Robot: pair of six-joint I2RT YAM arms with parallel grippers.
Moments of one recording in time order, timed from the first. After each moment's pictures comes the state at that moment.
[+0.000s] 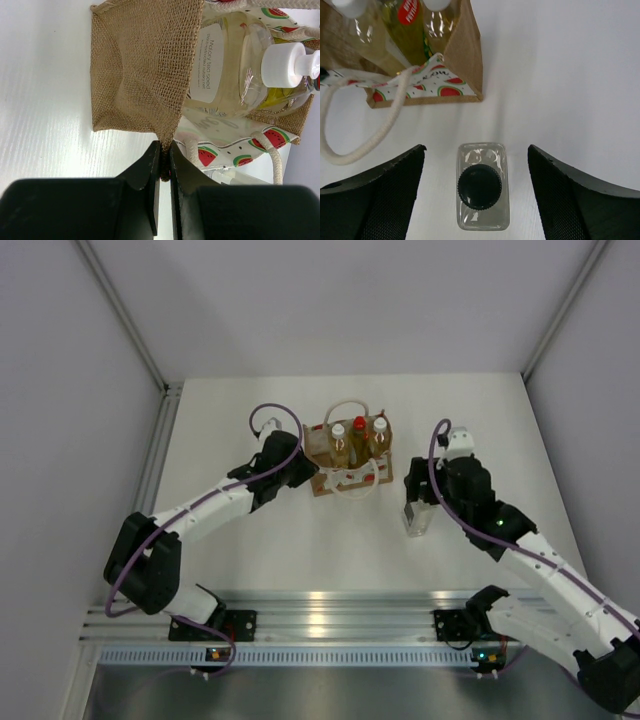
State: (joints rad) left arm -0.58 1.47 0.96 -0.12 -0.13 -1.02; right arm 0.57 0.86 0.73 -0.35 0.29 0.27
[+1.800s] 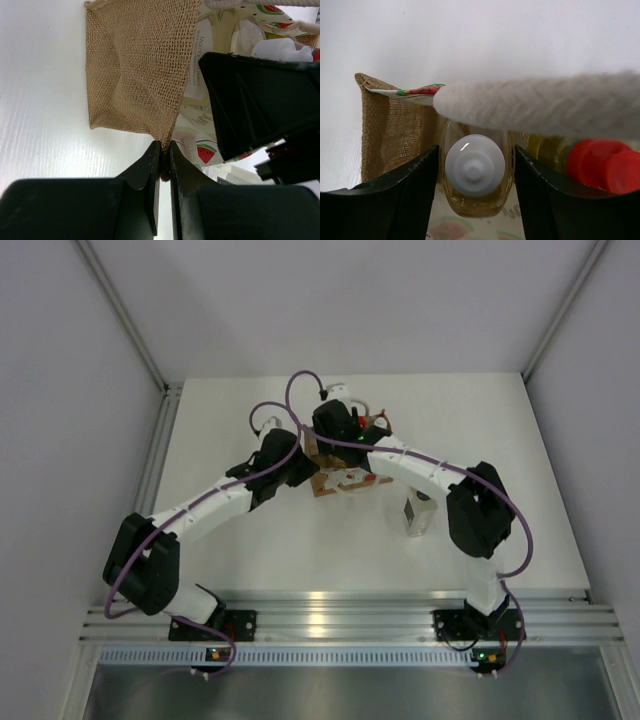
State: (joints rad) left arm -0.57 1.46 0.98 -0.14 -0.10 -1.02; right arm 0.79 1.94 1.62 -0.36 0.46 0.31
